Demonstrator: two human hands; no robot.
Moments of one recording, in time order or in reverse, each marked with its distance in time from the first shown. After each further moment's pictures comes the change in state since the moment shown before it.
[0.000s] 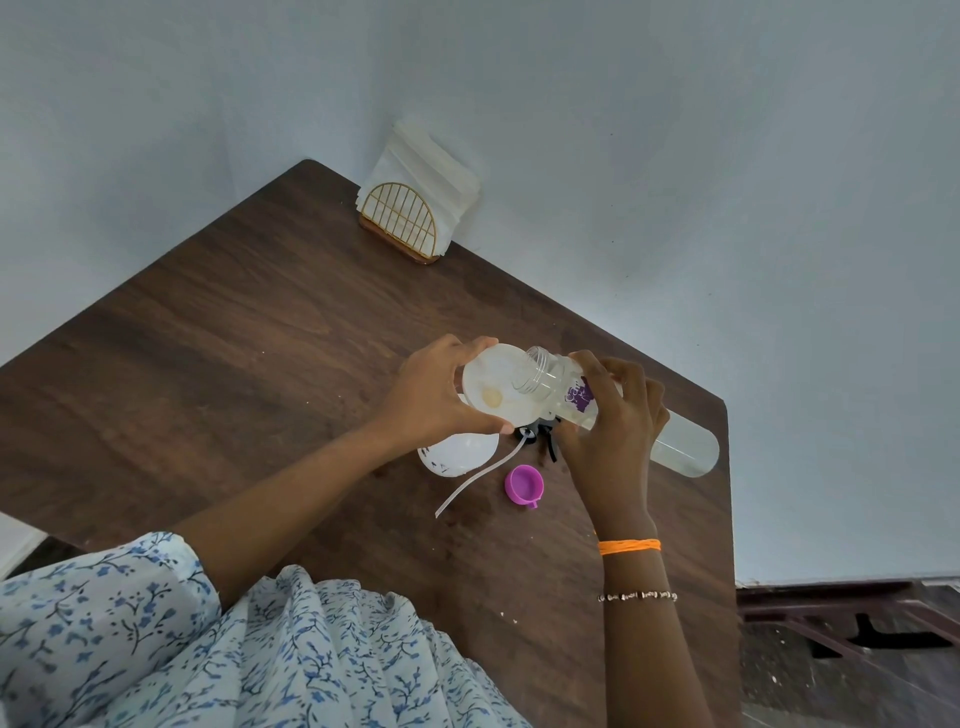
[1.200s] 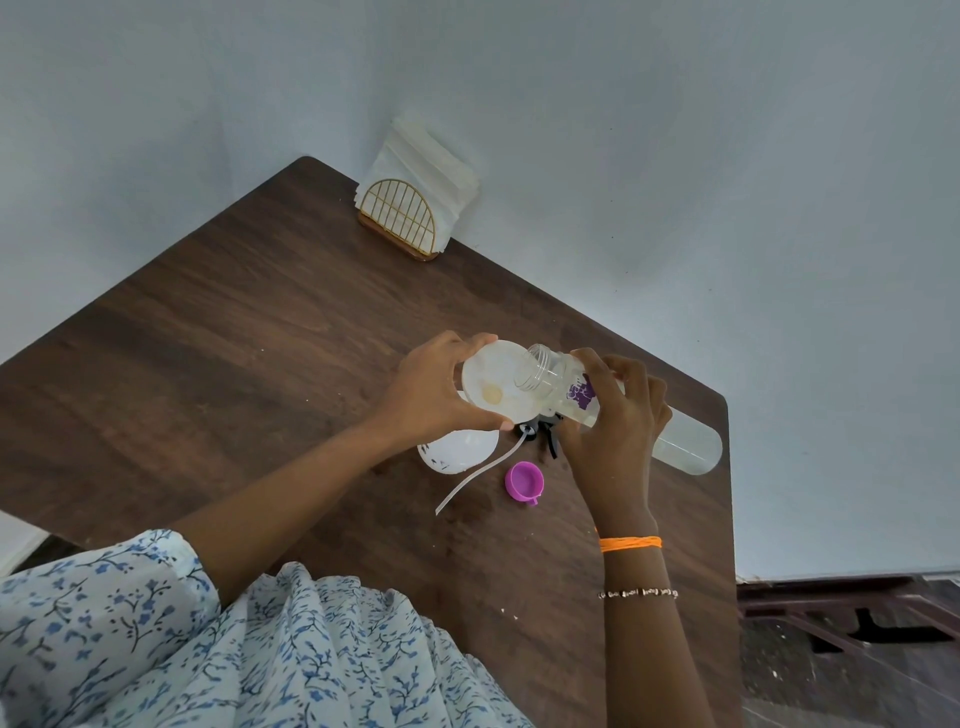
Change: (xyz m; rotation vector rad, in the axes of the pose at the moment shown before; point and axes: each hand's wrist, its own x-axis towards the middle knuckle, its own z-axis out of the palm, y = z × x) left_hand 0.000 0.000 0.000 -0.004 -0.001 0.015; right_hand -0.001 0.005 0.002 -0.018 0.010 0.009
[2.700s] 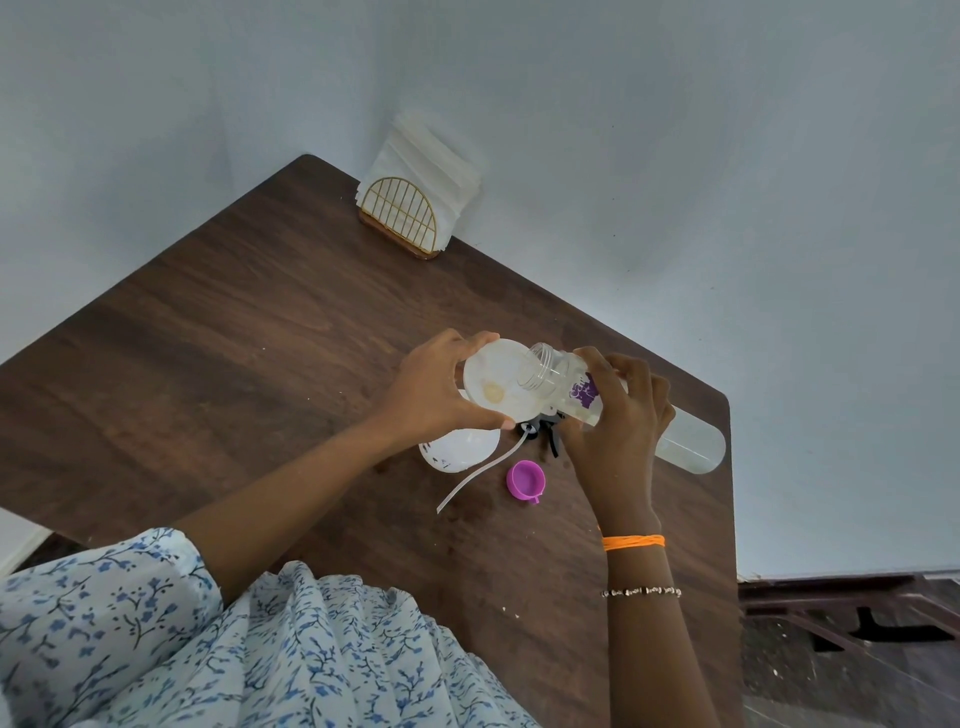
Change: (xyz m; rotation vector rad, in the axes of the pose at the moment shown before) left_hand 0.001 -0.003 0.000 0.002 -0.008 -0.001; right_hand 0.000 0.000 0.001 -0.005 0.017 -0.001
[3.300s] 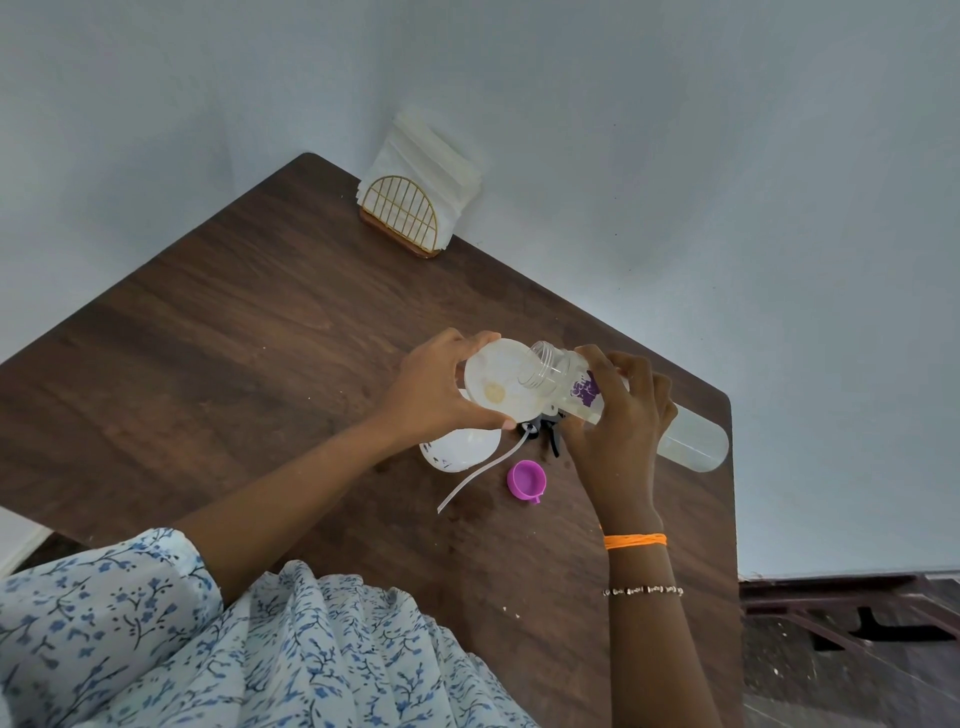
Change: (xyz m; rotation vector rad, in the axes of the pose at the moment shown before) left_hand 0.000 -0.001 0.001 -0.003 -0.002 0.005; right_hand 0.002 0.000 -0.001 -0.016 0.006 -0.022
